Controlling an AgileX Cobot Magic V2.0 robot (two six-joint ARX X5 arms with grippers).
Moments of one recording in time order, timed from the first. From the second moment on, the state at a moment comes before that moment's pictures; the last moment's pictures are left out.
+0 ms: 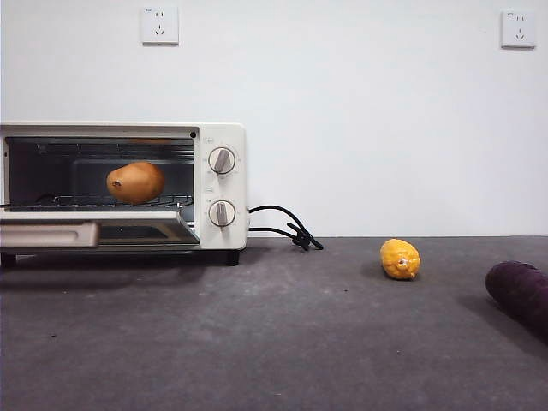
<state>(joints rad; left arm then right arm) 0.62 1.85 1.04 -0.49 1.03 -0.17 0.69 1.03 1.33 -0.98 0.06 -0.09</state>
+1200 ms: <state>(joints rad) 0.50 1.84 1.24 -0.29 1.08 -0.44 0.69 1.08 1.33 -0.92 -0.01 -0.09</state>
